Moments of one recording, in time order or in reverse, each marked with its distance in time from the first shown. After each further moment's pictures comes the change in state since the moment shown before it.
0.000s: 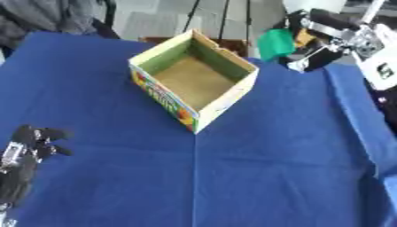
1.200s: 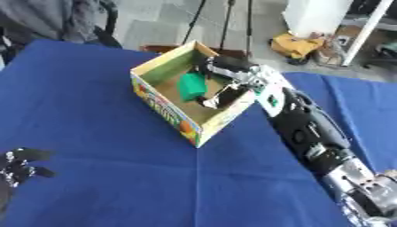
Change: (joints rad) left arm -0.081 -0.052 -0.057 -0.004 0.029 0.020 -0.064; right arm -0.014 0.175 0.007 0.152 0.185 -0.017 -0.032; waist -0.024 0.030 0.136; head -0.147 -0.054
